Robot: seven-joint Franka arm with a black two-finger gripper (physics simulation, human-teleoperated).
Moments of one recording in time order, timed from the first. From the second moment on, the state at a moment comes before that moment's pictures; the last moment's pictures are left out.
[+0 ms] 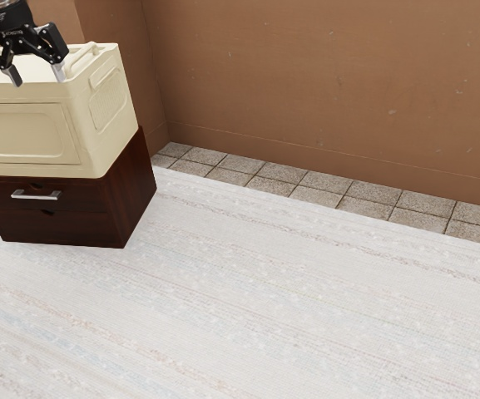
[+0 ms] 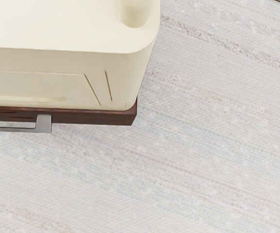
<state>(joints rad) 0.40 0.11 -0.07 -1.23 -0.05 1.44 -0.02</state>
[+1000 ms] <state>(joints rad) 0.11 -0.75 0.01 -2.20 -0.02 1.57 -0.04</state>
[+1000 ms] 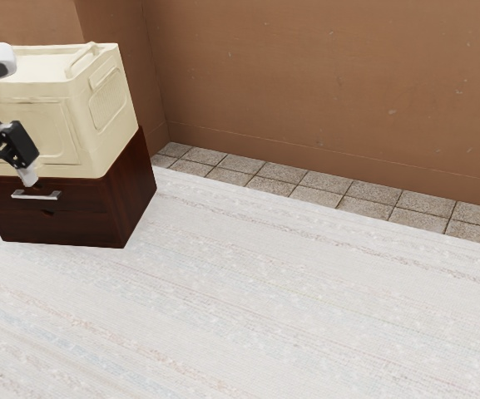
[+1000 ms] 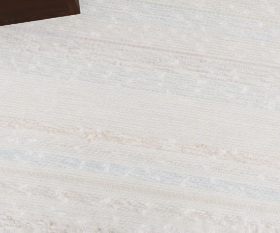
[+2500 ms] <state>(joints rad) 0.52 -0.28 -0.02 -2.46 -0.04 2.52 1.62</state>
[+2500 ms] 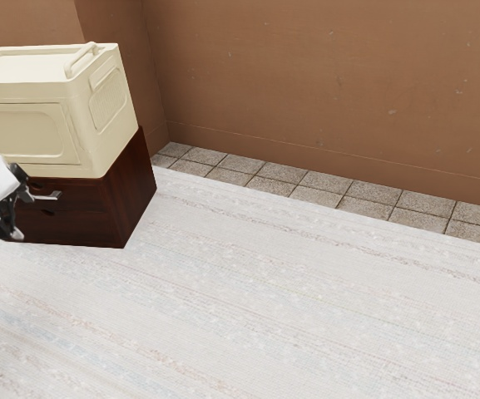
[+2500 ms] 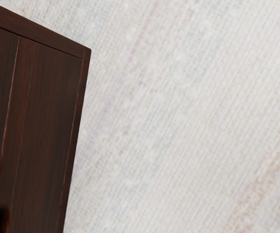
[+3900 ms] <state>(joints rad) 0.57 0.11 0.00 -2.21 -0.07 2.68 1.73</state>
